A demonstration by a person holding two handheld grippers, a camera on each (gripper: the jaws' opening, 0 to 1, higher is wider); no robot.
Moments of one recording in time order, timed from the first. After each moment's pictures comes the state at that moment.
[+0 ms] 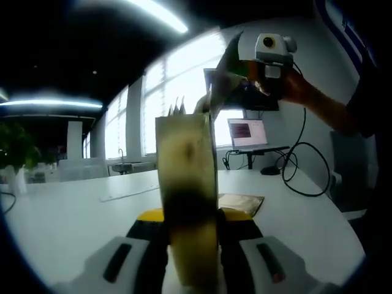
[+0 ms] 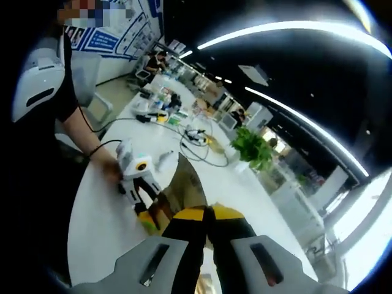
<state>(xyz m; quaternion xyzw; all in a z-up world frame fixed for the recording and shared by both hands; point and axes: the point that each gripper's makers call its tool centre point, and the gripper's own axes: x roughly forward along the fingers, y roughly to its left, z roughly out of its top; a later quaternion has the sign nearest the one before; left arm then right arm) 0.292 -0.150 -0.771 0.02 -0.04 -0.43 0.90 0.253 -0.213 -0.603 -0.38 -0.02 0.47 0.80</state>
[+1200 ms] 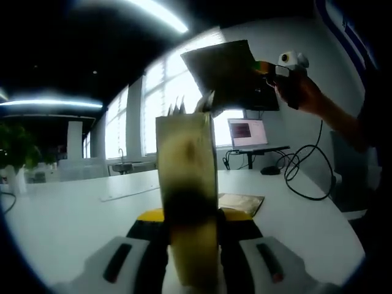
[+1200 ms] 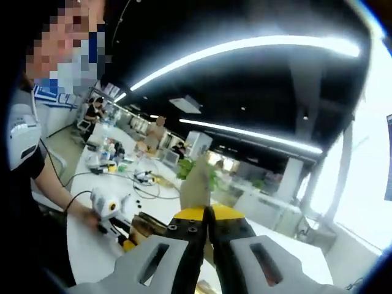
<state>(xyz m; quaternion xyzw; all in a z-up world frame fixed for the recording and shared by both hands) 0.291 -0.151 -0.772 0.02 -0.04 -0.43 0.90 0.230 -0.310 -0.544 -0.19 -0.11 0.34 0.92</state>
